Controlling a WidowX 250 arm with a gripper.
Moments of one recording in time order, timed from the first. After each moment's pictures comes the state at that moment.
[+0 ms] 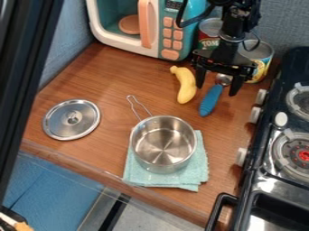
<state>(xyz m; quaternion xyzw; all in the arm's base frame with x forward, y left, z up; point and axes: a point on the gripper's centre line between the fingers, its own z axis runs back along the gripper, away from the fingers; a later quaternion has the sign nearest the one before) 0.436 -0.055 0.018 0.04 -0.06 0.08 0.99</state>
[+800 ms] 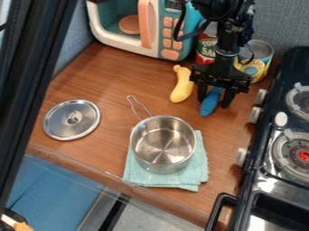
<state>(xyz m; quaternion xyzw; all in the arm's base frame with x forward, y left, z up) 0.425 -0.054 -0.015 0.04 -0.02 0.08 1.00</state>
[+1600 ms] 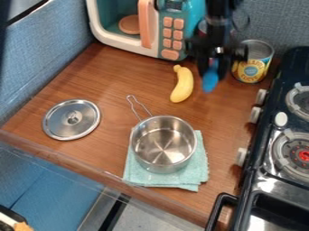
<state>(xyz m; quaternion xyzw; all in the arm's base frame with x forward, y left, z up) 0.428 -0.038 0.065 -0.02 -0.09 0.06 0.99</state>
